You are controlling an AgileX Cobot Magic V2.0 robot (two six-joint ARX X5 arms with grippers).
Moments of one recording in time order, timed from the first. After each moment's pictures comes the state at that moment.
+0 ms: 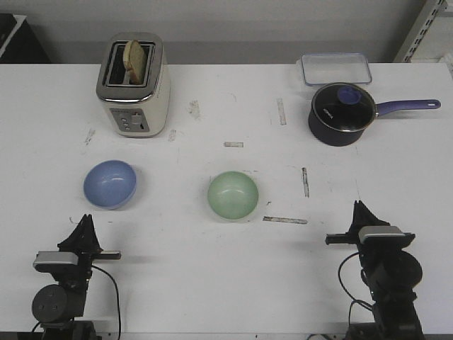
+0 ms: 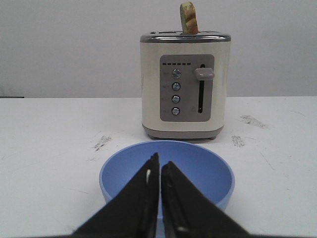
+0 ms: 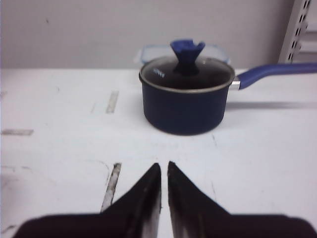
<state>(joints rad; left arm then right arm) -0.03 0.01 0.03 0.19 -0.05 0.01 0.03 0.40 0.34 -0.05 0.00 0.03</state>
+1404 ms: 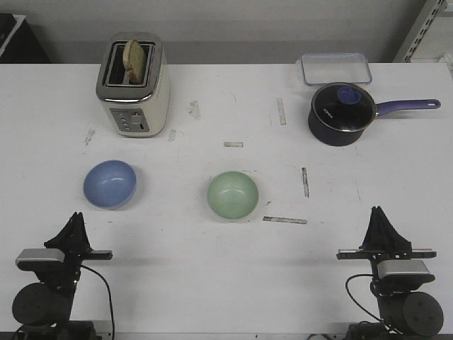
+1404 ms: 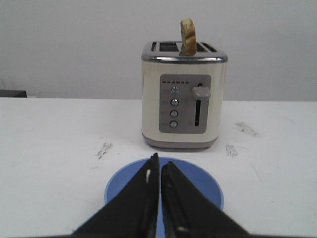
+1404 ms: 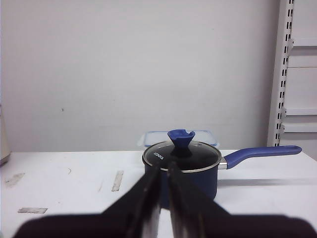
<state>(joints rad) -0.03 0.10 0.31 -0.07 -0.05 -0.01 0.03 0.12 0.34 -0.06 0.00 0.03</state>
